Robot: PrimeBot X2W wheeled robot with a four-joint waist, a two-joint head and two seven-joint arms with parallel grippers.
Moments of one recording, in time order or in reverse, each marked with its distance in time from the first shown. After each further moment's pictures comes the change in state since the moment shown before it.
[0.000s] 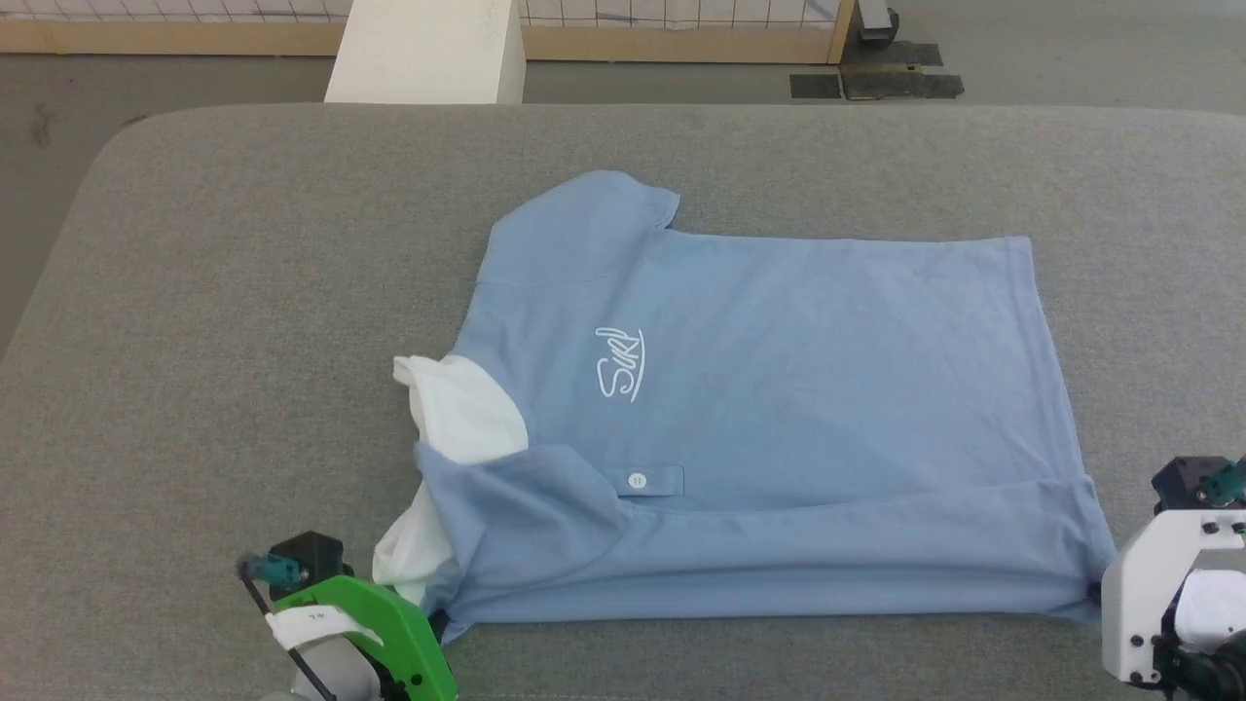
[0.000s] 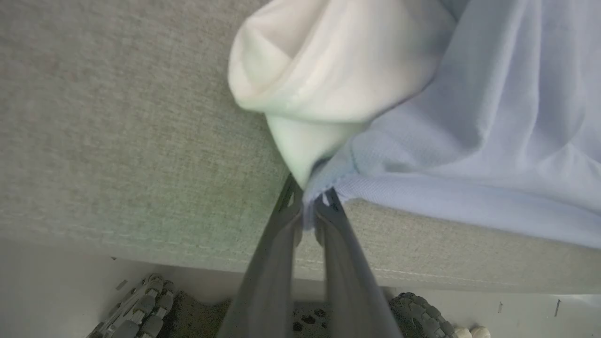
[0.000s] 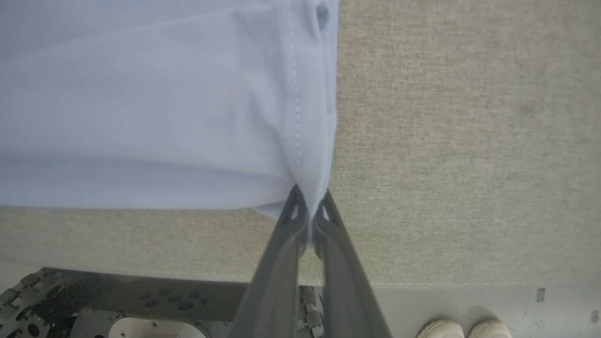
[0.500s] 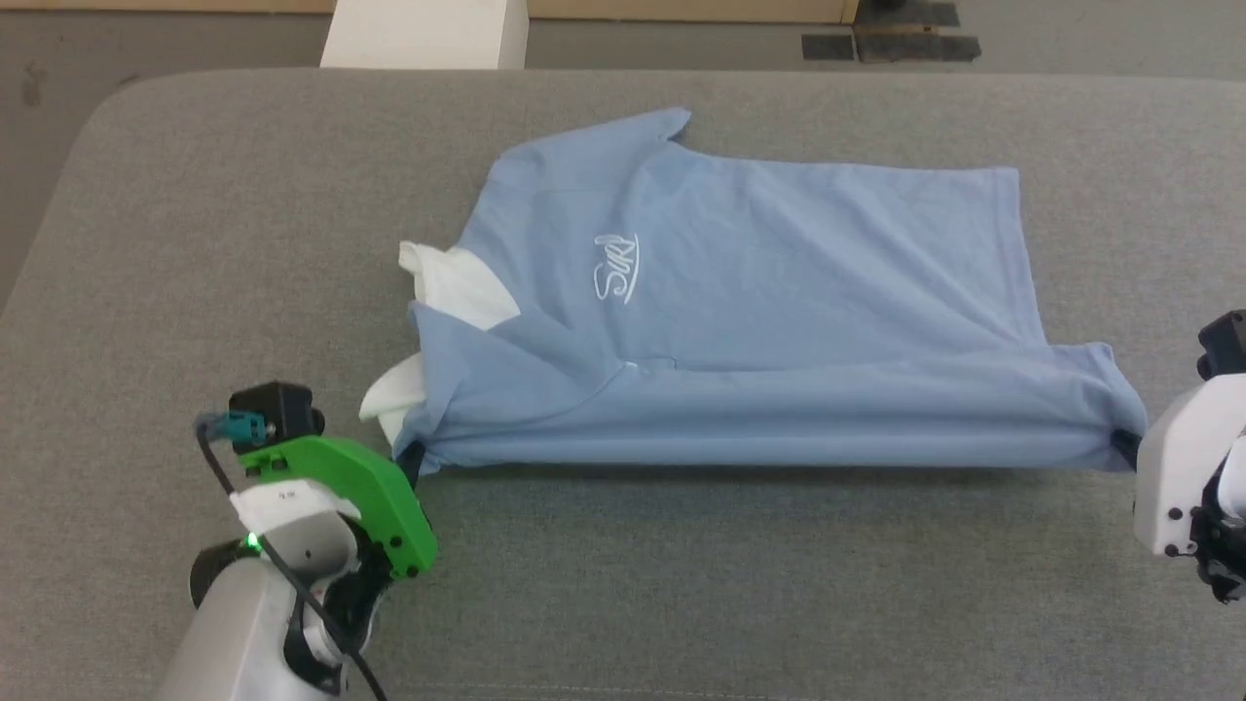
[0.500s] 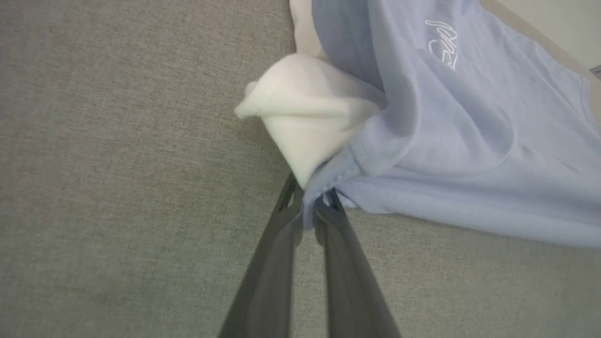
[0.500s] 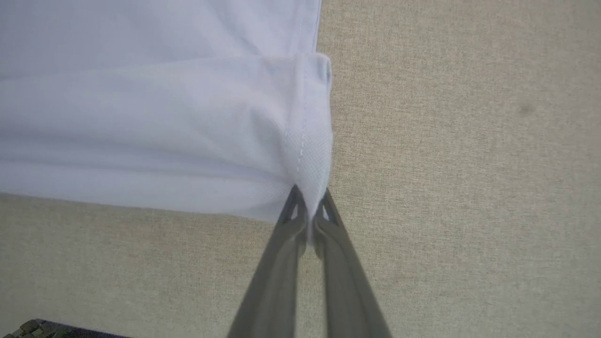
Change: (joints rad) left arm -0.222 0.024 0.019 0.008 0.055 -0.055 -0.053; right arm -0.168 -0.049 0.013 -0.096 0.042 0.000 0.023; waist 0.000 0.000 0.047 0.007
